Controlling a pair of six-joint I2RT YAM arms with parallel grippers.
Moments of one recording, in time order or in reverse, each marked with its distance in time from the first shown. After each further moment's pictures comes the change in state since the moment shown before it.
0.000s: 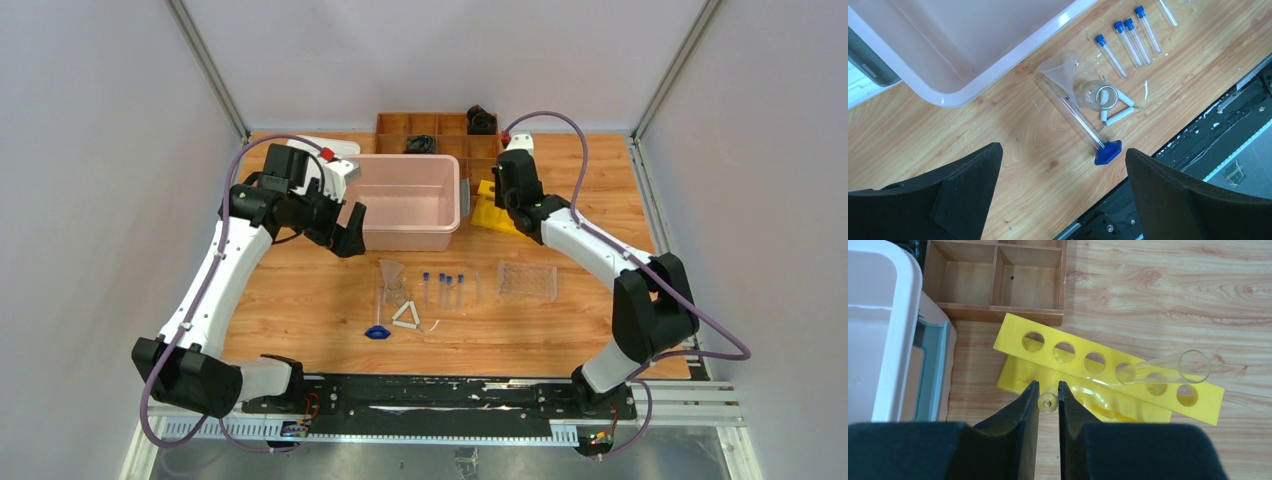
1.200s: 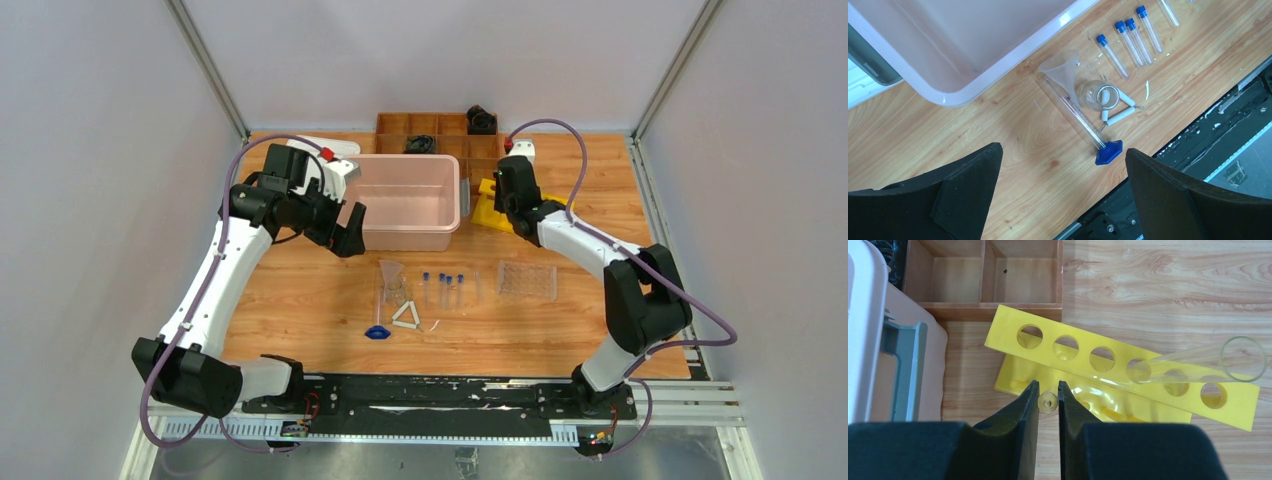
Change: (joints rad) left arm 0.000 0.000 0.000 0.000 -0.008 -0.001; right arm -0.021 0.048 -0.057 0.096 -0.011 0.050
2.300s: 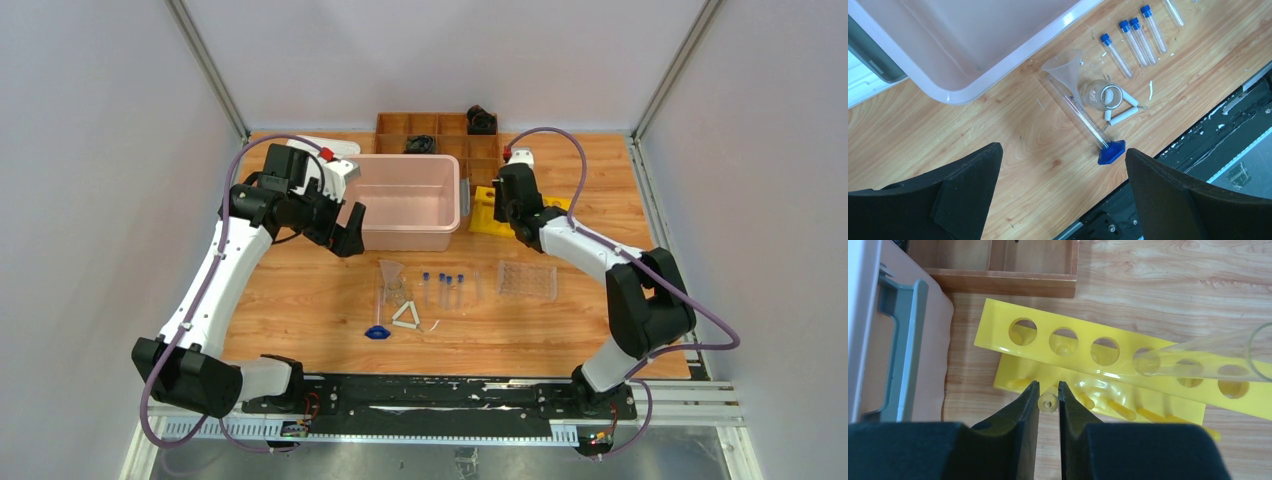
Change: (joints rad) left arm 0.000 0.000 0.000 0.000 -0.014 0.000; right arm 0.000 -0.023 -0.060 -0.005 -0.076 0.008
